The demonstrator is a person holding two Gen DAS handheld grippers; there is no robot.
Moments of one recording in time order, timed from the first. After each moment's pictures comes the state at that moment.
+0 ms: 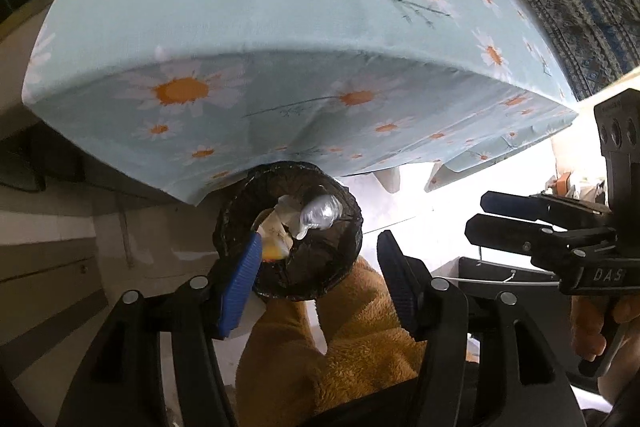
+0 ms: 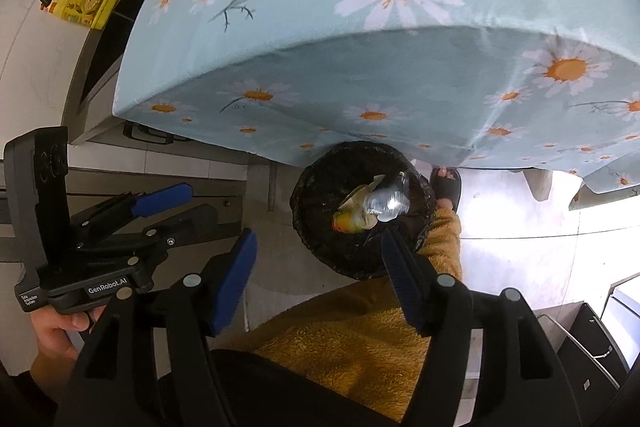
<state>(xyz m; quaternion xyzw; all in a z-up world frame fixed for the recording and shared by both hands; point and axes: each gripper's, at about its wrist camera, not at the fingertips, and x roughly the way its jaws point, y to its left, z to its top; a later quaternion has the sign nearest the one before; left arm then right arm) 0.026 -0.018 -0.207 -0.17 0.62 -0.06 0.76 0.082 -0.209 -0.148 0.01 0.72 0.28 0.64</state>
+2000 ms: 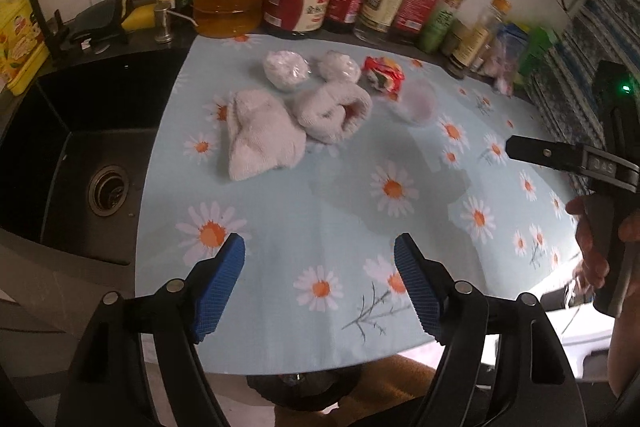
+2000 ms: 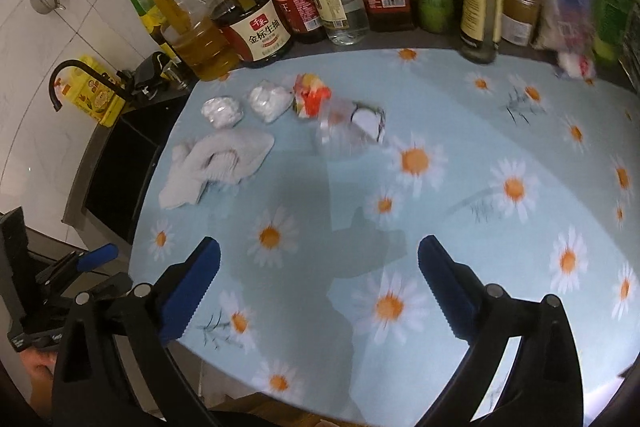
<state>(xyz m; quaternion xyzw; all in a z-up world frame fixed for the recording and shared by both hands) 0.158 0.016 -0.069 -0.17 0.50 0.06 0.85 0.338 -0.198 -0.044 -0.03 0.60 0.32 0.74</state>
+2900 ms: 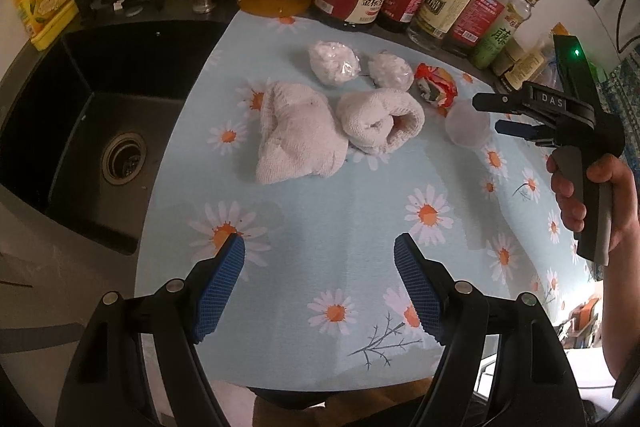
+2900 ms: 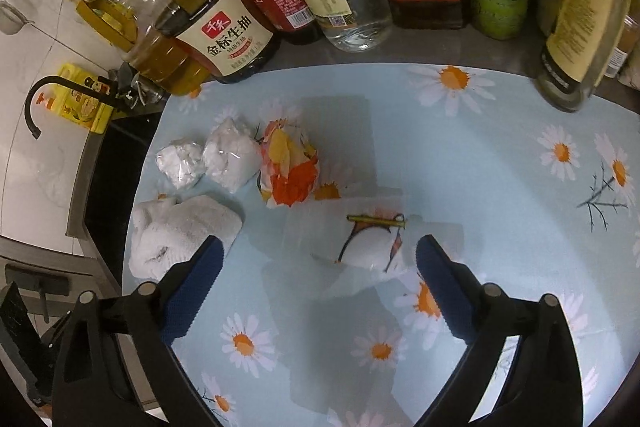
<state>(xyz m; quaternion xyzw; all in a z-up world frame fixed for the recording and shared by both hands) 0.179 0.034 -0.087 -0.22 0.52 0.13 0.82 0.445 -0.138 -0.117 -0.02 0.65 0.35 0.68</state>
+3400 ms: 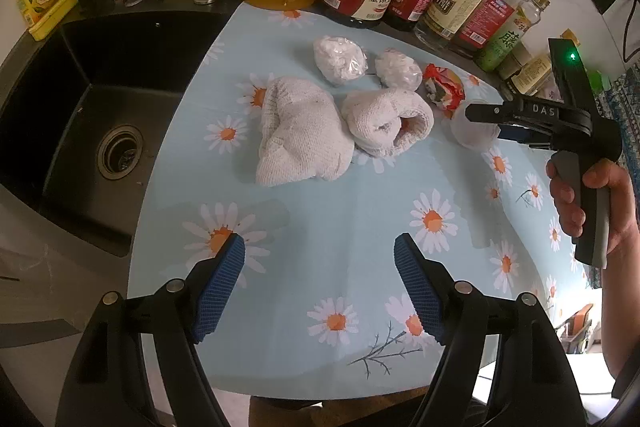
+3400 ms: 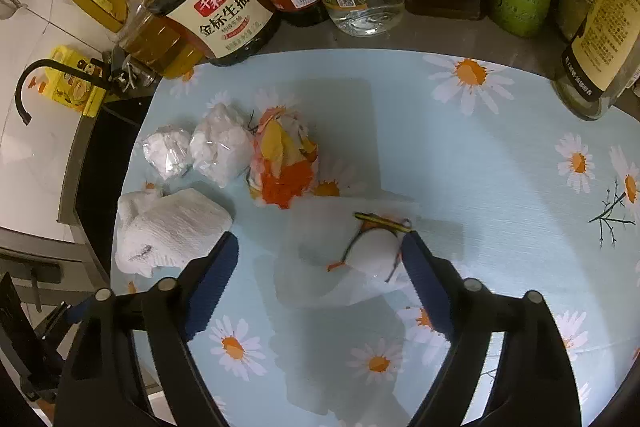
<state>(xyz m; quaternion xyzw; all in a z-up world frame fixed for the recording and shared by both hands) 0.185 0.041 -0.094 -0.23 0.52 0.13 0.81 0.446 -0.125 -0.131 -0.05 0.66 0.35 0.66</state>
